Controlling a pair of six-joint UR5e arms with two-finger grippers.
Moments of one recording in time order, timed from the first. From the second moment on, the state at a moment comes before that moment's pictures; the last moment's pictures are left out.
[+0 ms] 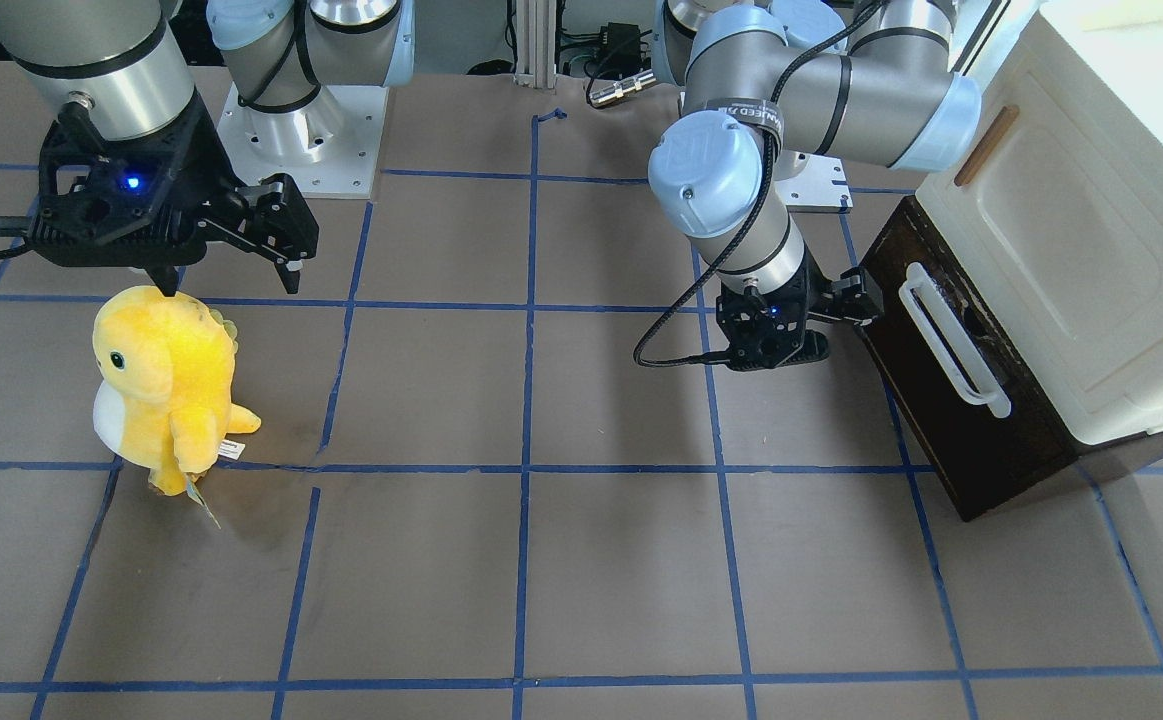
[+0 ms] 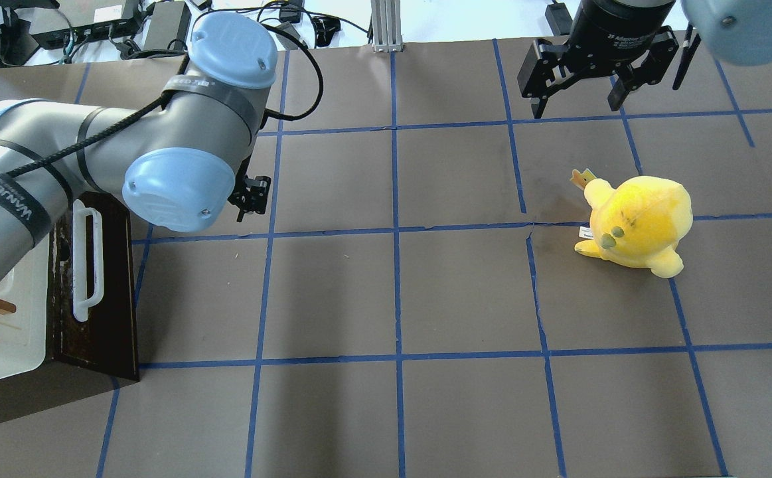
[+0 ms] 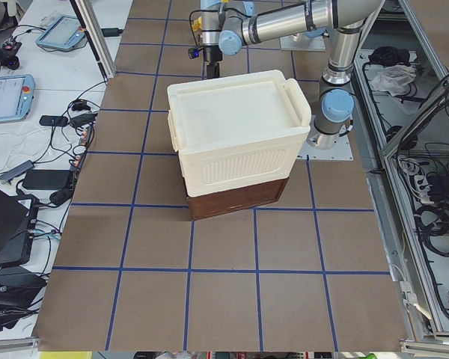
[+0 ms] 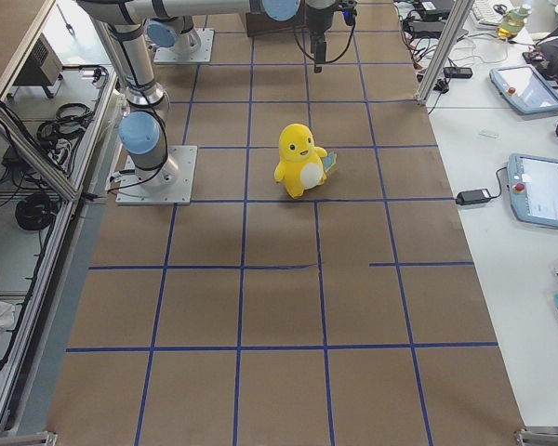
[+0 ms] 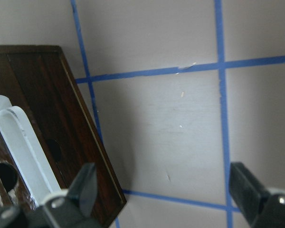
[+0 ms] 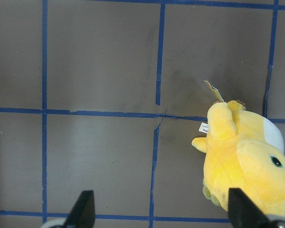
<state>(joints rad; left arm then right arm) -1.75 -1.75 -1.85 -1.34 2.24 -0.13 1.60 -1.48 1.44 -1.57 -1.58 -0.02</state>
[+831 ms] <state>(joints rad) -1.66 -1.84 -1.91 -1.34 2.50 -0.12 1.60 -1.48 1.44 -1.57 -1.58 -0.02</state>
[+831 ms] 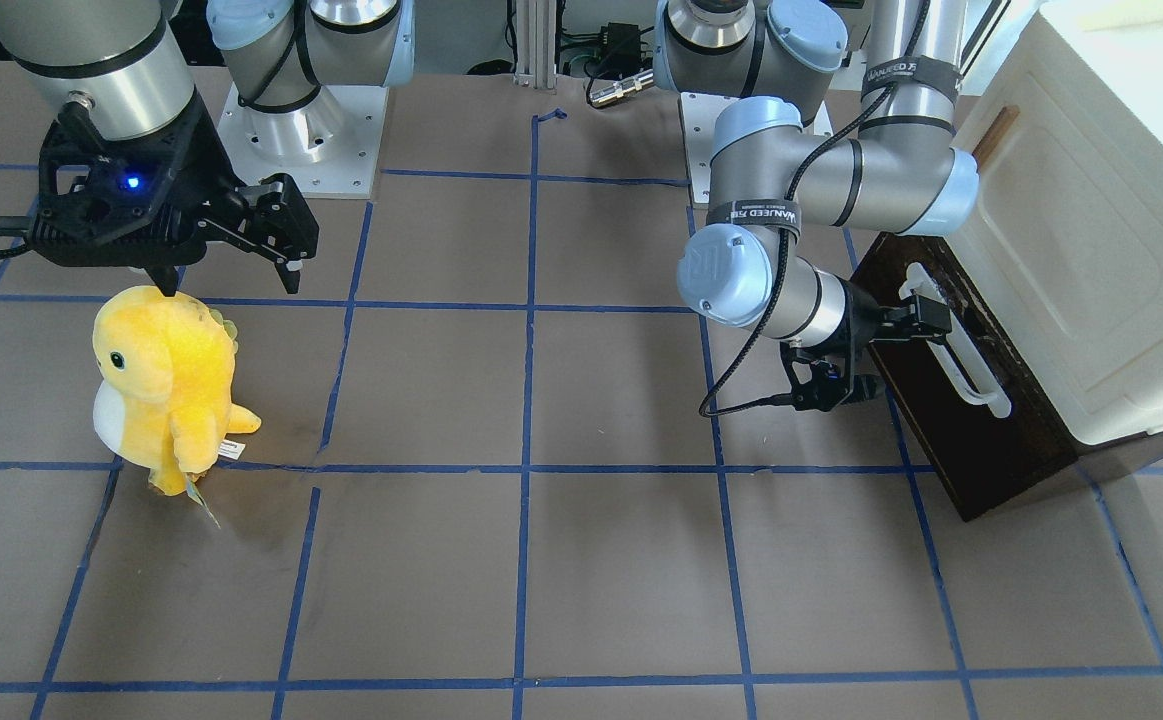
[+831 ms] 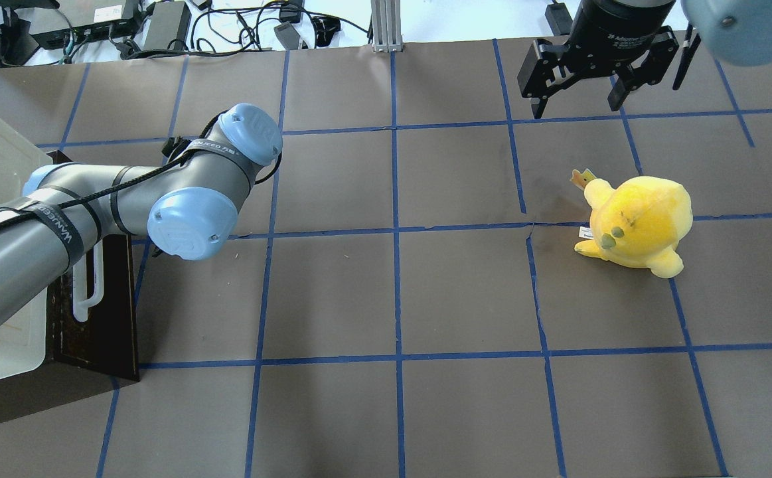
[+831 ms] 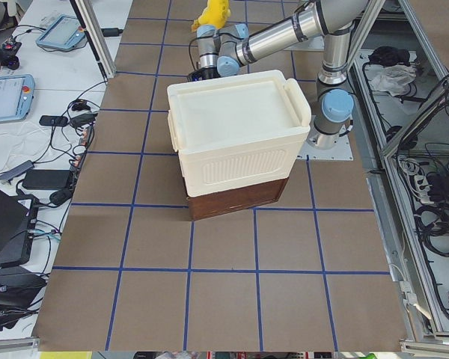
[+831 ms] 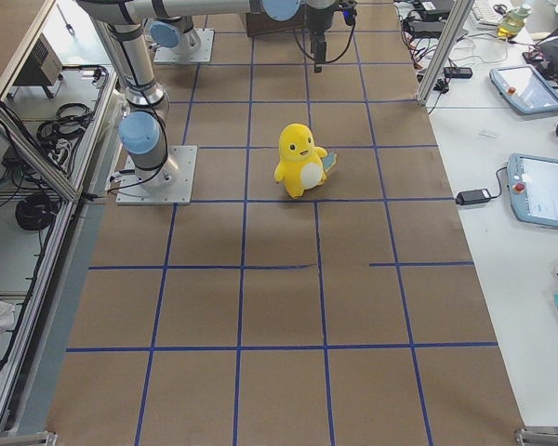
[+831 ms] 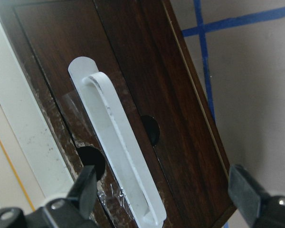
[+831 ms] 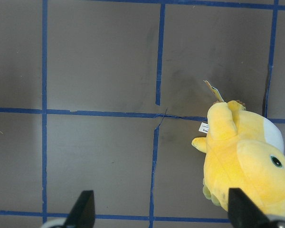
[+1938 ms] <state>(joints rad) -1.61 -1.92 -1.90 -1.33 2.60 -0.12 1.60 -1.48 1.44 -1.57 -1.58 -0.02</state>
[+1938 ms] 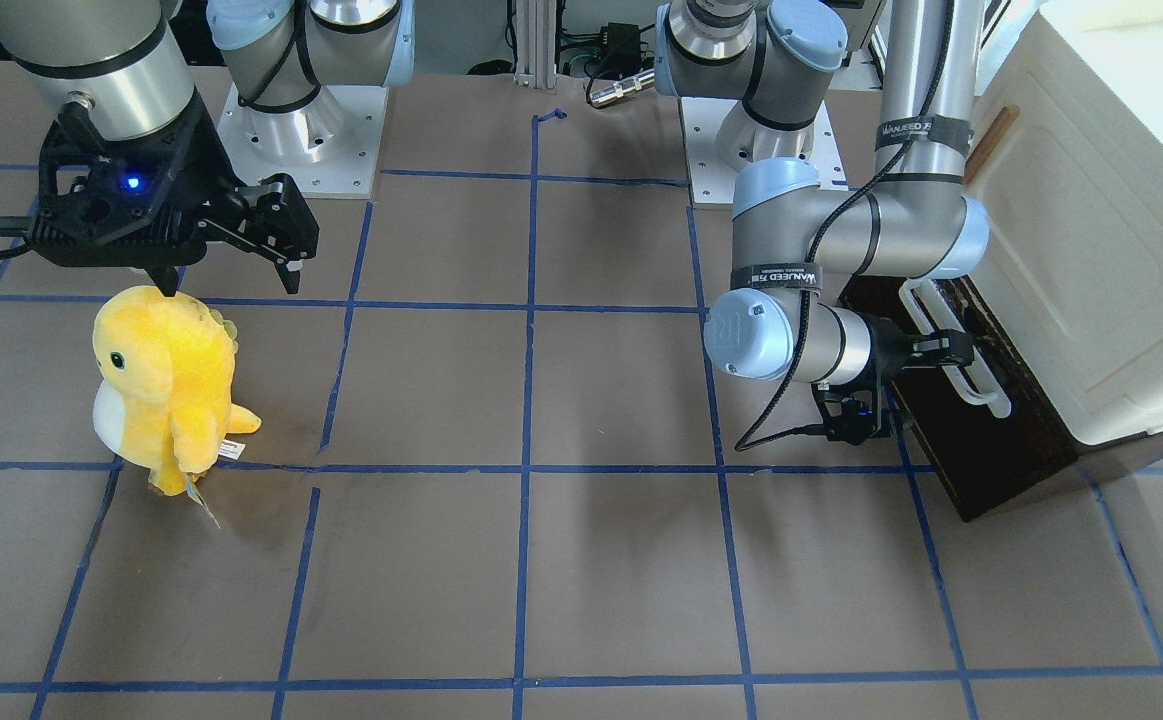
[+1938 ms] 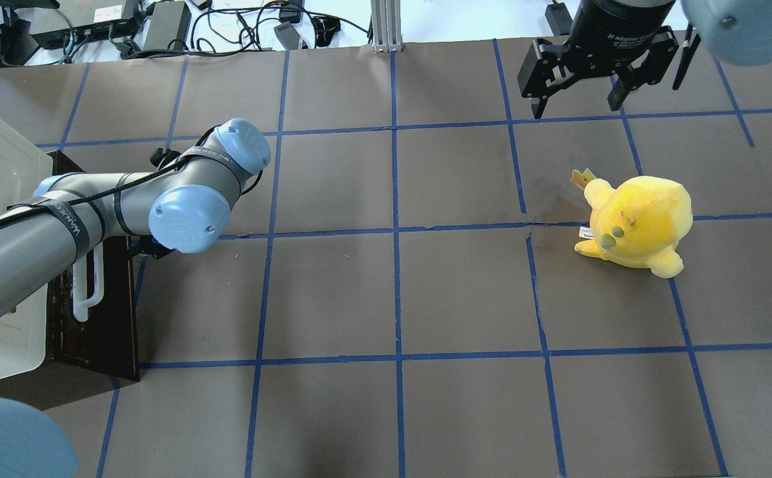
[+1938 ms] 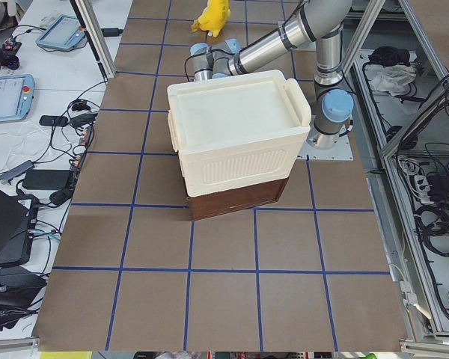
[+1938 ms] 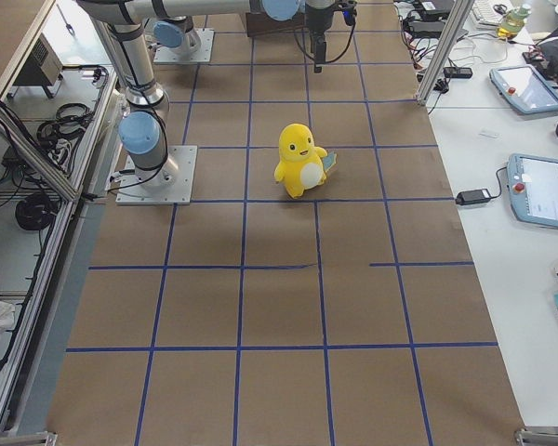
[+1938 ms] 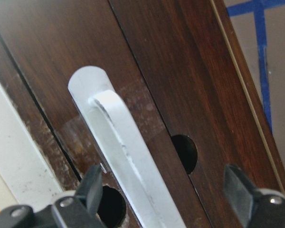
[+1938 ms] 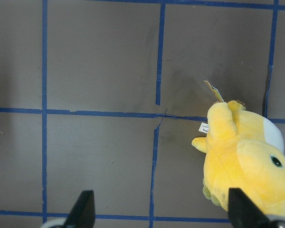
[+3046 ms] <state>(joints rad) -1.61 -1.92 -1.91 -1.34 2.65 -0.12 1.60 -1.48 1.44 -1.57 -1.58 -0.02</state>
